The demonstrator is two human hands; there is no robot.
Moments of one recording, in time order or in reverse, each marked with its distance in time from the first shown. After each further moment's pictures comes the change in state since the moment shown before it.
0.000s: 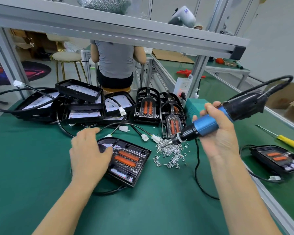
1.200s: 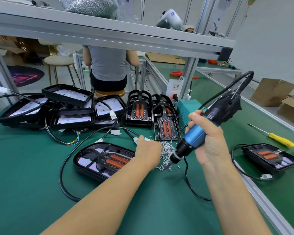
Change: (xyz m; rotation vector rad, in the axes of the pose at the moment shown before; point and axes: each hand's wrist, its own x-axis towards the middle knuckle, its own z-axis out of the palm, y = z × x) left_hand 0.014 0.105 0.127 0.684 -0.520 0.664; right_hand -0.007 -0.004 -0.009 -0.192 0.076 0.029
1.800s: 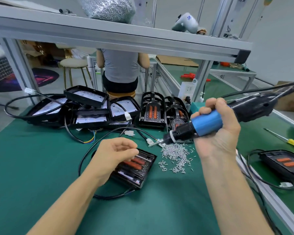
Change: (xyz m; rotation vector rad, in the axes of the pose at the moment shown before) left_hand -0.109 -0.096 -0.014 -1.686 0.301 -0.208; right_hand -0.013 -0.005 0.045 0.501 -0.141 -0.089
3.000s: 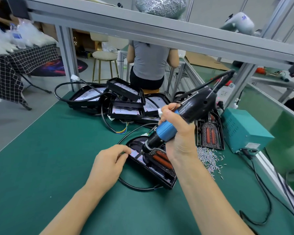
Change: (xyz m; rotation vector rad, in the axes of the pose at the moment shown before) left_hand -0.053 -0.036 -0.074 0.668 0.352 0.155; right_hand -0.033 0.130 0.047 -0.394 -0.248 0.192
